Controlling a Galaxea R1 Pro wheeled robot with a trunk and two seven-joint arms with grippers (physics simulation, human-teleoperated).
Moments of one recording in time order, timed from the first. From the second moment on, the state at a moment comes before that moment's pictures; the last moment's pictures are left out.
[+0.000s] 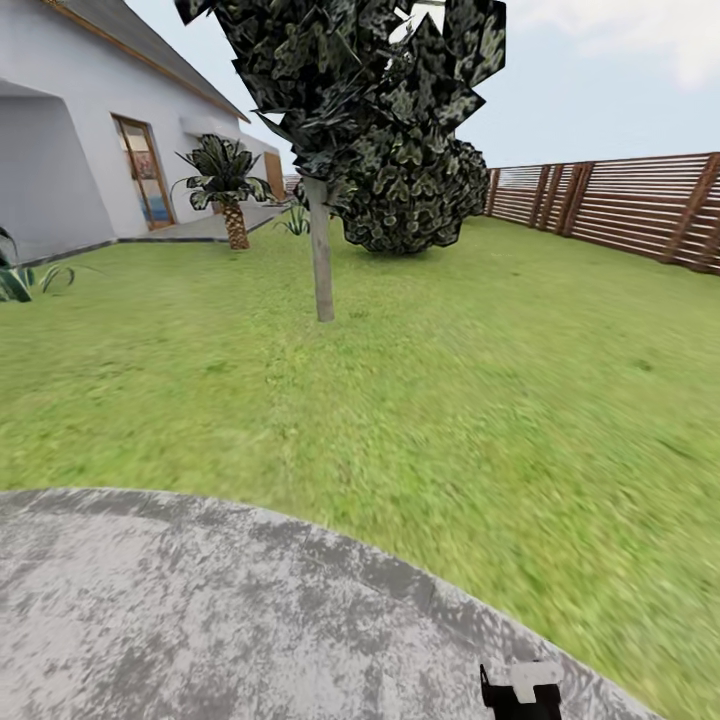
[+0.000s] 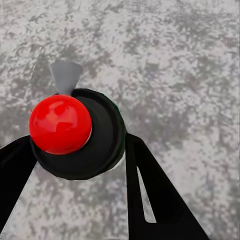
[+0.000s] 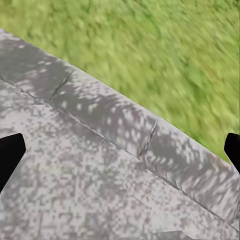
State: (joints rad) left arm -0.27 0.10 0.72 -0.20 -0.46 -0.46 -0.09; right arm -0.42 -0.03 -0.08 -0.03 0.26 -0.61 -0.21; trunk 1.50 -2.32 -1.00
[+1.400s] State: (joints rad) left arm -0.27 0.10 0.72 -0.20 -0.46 -0.46 -0.09; right arm -0.42 -0.03 -0.08 -0.03 0.26 -0.61 -0.21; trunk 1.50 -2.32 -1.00
